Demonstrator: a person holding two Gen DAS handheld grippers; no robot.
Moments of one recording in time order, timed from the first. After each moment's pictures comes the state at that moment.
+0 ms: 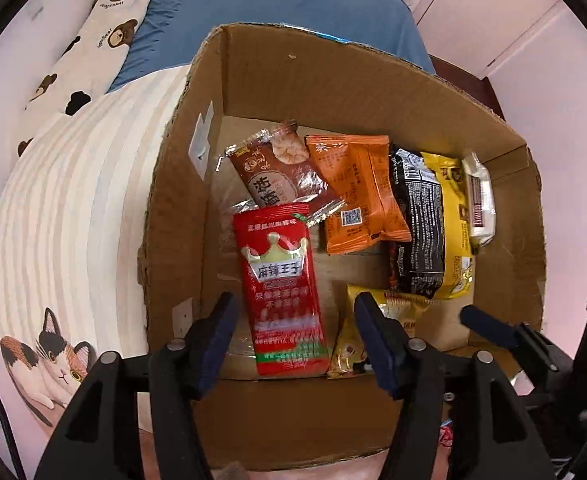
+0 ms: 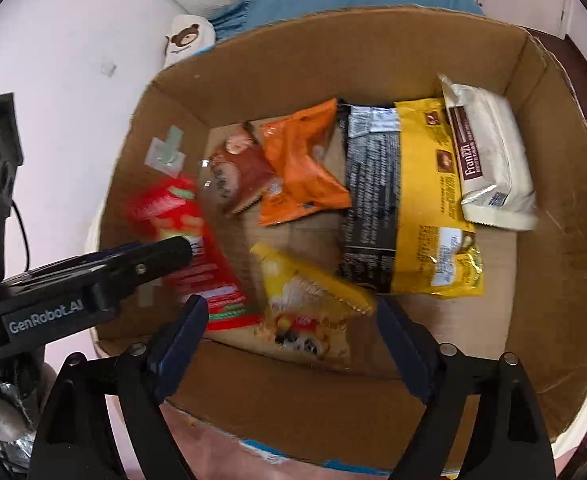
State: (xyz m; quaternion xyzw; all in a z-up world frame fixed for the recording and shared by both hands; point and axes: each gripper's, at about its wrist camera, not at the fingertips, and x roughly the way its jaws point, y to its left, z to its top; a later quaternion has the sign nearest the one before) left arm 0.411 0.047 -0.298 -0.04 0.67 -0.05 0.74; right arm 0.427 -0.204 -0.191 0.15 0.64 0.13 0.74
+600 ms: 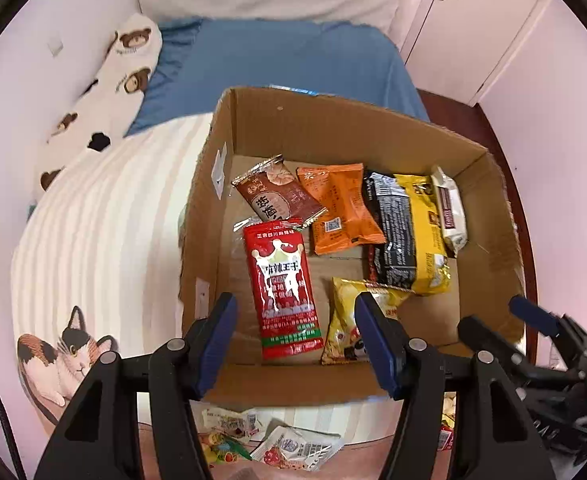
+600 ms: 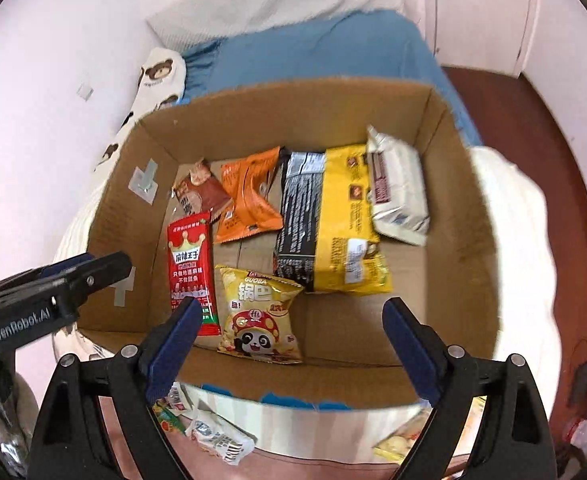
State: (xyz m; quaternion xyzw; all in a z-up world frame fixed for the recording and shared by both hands) left arm 0.351 0.043 -0.245 -0.02 0.59 -0.04 0.81; right arm 0.385 -0.216 -0.135 0.09 0.57 0.05 0.82
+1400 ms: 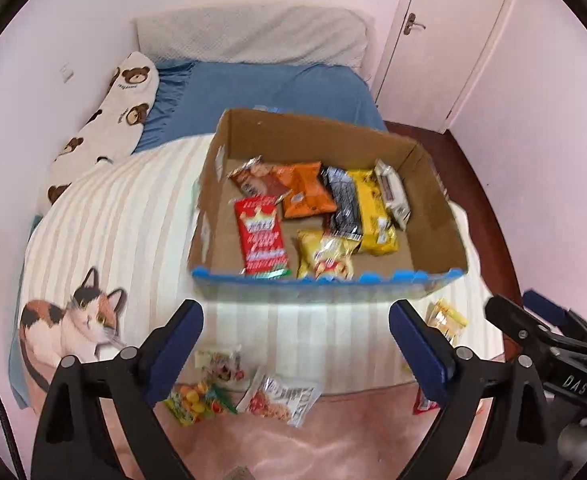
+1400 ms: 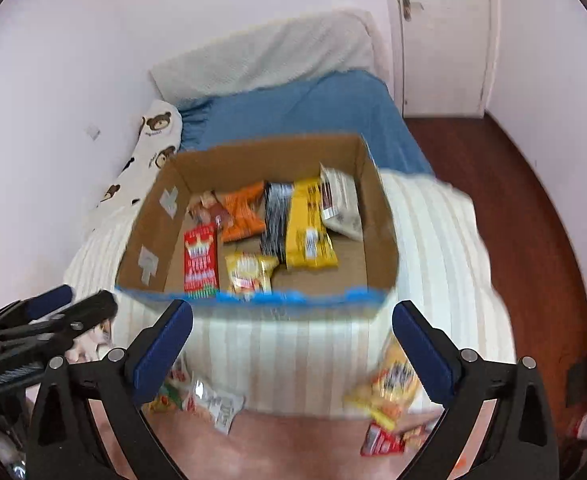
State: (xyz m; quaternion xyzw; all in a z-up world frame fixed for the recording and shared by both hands) left arm 0.229 0.045 -0.196 -0.03 0.52 -0.07 0.85; right arm 0.252 -0.248 -0.064 0.12 0.50 0.02 0.86
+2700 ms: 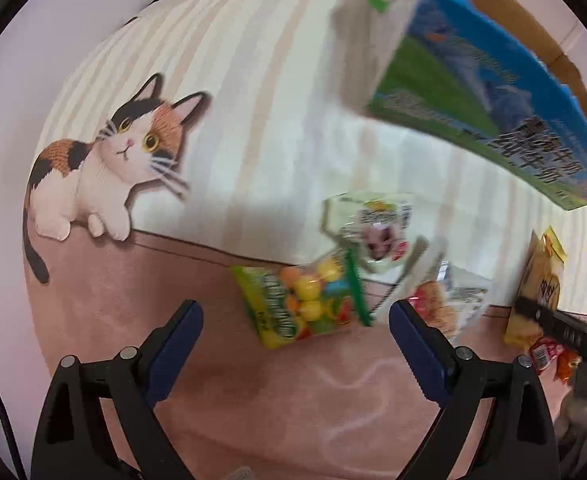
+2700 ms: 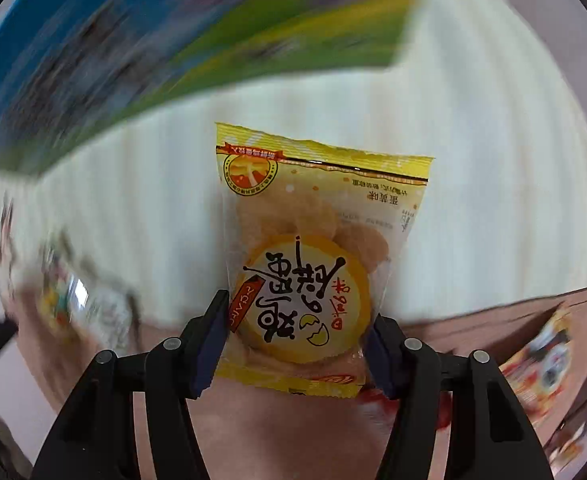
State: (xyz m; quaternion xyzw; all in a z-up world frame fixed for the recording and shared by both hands) left arm 0.189 0.151 -0.351 -0.03 0.66 0.05 0.75; right arm 0.236 -0.224 -0.299 0.12 0.70 0.01 0.70
